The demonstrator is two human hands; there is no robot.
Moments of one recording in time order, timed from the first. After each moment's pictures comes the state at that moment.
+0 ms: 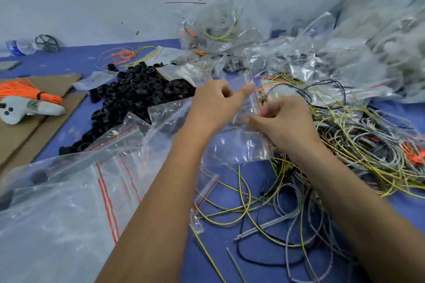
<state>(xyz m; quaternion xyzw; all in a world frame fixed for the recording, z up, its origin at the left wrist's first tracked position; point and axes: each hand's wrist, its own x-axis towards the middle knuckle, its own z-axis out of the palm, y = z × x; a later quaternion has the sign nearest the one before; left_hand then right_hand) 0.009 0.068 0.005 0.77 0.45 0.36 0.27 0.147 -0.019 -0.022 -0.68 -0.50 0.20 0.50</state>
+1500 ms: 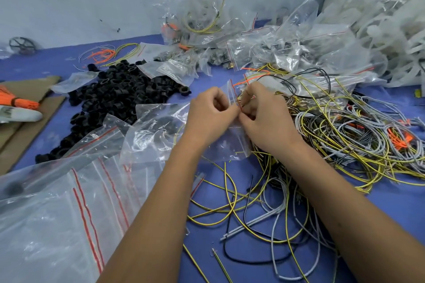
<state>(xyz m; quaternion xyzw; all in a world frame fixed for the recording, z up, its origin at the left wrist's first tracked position) 0.030 0.061 -0.039 0.74 0.41 0.38 0.37 0.155 -0.016 -0.036 -0.66 -0.59 0.09 0.45</state>
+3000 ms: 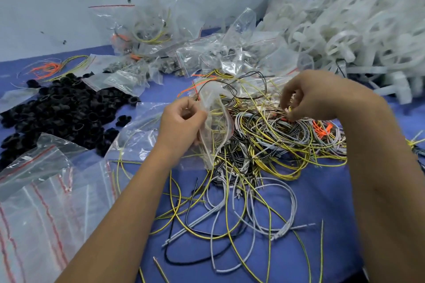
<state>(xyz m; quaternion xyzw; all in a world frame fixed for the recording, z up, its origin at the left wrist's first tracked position) 0.071 0.028 -0.046 0.68 0.35 0.40 0.50 0.300 -0.109 0.050 -0.85 -0.51 0.11 0.09</state>
